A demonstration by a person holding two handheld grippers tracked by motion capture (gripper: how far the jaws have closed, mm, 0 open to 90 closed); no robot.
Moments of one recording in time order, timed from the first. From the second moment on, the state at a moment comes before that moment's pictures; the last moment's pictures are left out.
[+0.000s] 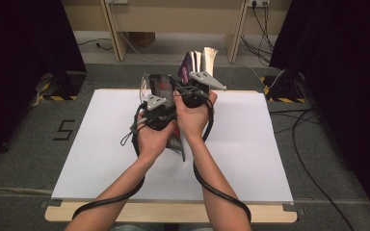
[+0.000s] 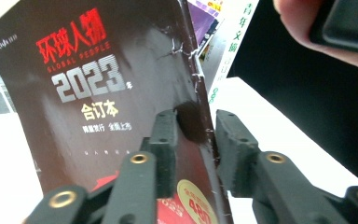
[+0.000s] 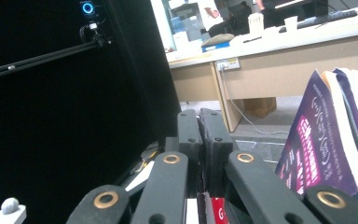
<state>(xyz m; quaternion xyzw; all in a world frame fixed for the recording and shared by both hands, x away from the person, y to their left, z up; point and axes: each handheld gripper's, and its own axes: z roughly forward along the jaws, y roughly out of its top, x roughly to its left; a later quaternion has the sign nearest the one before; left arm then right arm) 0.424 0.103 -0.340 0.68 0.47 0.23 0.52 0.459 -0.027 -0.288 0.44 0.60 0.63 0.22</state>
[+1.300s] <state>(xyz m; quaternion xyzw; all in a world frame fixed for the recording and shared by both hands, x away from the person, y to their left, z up) 0.396 0.187 -0.342 0.63 0.47 0.26 0.56 0.422 -0.121 -0.349 0.44 0.65 0.56 0.26</state>
